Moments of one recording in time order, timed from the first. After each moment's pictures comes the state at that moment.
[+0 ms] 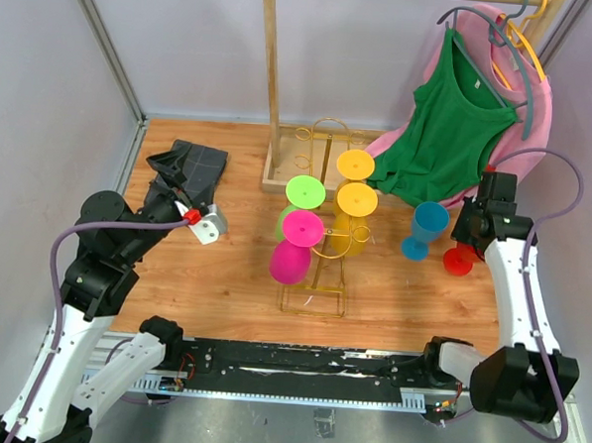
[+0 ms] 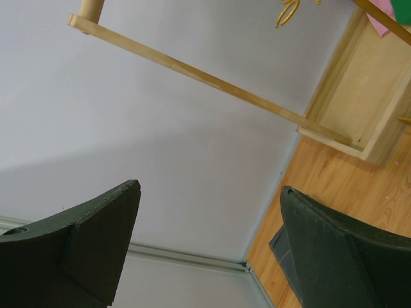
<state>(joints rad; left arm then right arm) -0.36 0.65 1.03 -0.36 0.25 1.12 -0.11 1.11 1.05 -0.83 0.14 0.20</state>
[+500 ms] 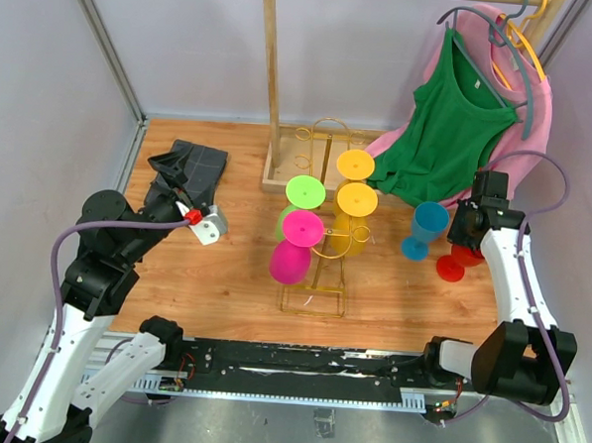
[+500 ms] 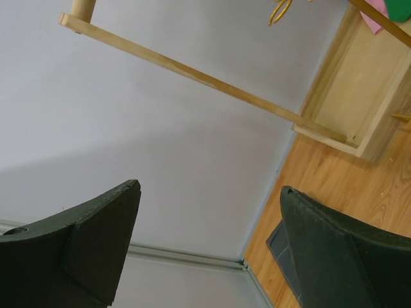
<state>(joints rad) -0.36 0.66 1.04 -0.37 0.25 1.12 -0.12 1.22 1.03 -0.81 0.12 0.19</state>
